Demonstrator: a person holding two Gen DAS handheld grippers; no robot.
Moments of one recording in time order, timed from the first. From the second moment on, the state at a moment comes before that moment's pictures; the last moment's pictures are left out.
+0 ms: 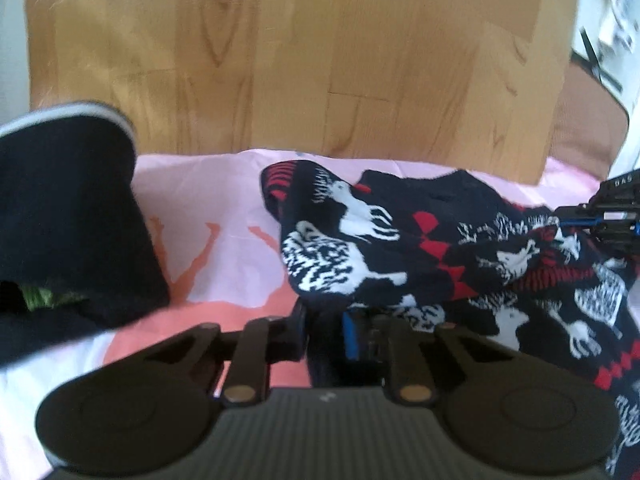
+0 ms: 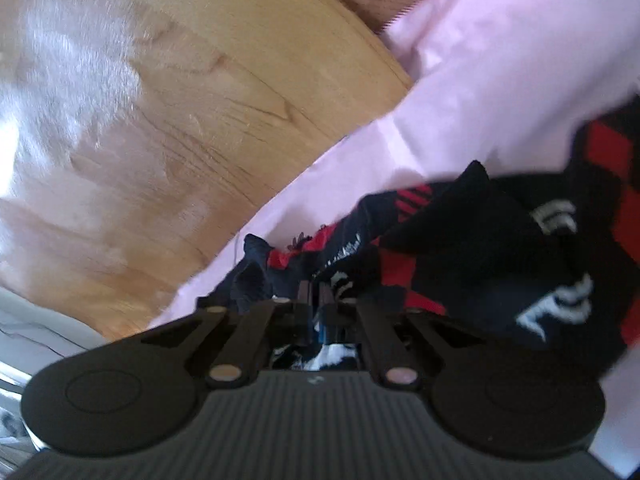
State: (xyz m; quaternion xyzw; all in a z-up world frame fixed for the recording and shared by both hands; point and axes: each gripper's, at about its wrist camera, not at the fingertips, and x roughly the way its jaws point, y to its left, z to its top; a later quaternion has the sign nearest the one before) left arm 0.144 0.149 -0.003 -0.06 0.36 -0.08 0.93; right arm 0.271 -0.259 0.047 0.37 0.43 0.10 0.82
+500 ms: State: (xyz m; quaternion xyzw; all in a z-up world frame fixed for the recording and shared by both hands) left arm 0.137 0.156 -0.004 -0.10 0.37 -0.08 0.92; right arm 0.147 -0.292 0.069 0.31 0.30 0.11 0.90
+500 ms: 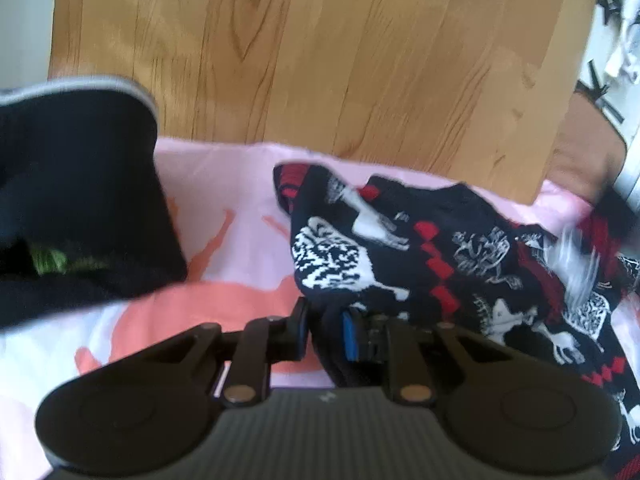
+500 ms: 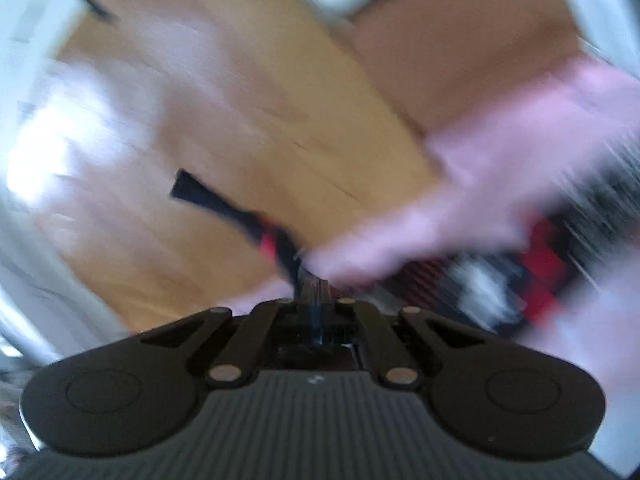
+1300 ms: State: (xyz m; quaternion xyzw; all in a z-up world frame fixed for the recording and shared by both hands) left arm 0.130 0.162 0.030 -0.09 0.35 -0.11 0.93; right arm 0.136 -0.294 0.062 0.11 0.27 0.02 0.96
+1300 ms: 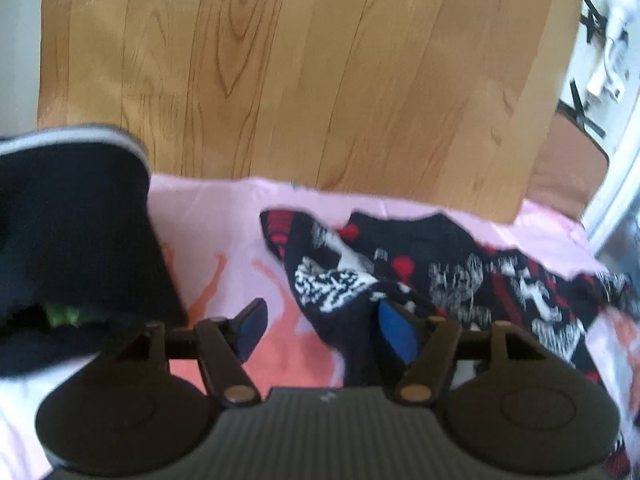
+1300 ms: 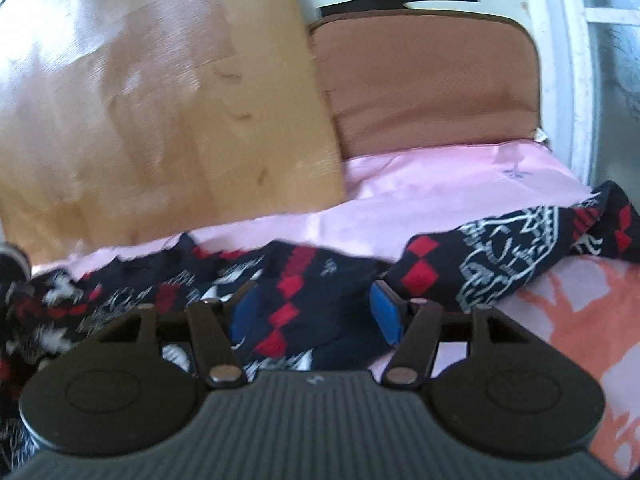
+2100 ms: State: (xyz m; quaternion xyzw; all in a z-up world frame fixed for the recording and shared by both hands) left arm 0.225 0.160 0.020 -0.14 0.32 -0.09 0.93; right arm 0.170 -0.293 0.056 0.08 0.22 0.00 0.97
